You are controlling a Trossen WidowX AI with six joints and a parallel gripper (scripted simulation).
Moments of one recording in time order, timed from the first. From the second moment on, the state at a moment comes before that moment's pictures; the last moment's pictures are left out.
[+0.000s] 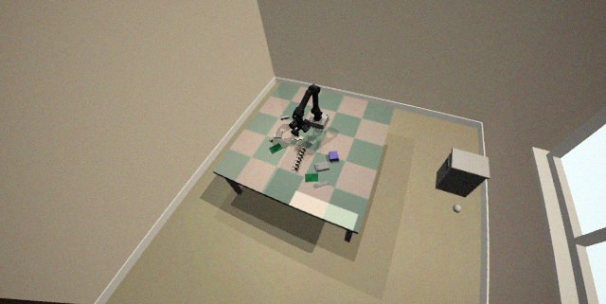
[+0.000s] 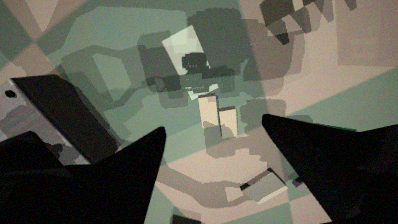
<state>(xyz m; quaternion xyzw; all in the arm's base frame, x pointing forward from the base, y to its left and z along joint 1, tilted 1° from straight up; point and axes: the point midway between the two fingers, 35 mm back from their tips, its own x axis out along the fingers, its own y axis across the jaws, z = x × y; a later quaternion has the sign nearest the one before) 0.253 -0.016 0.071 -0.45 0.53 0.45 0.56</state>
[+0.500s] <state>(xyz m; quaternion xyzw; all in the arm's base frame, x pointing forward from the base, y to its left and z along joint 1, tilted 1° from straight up) 0.255 -0.014 0.010 -0.46 0.53 0.46 0.55</state>
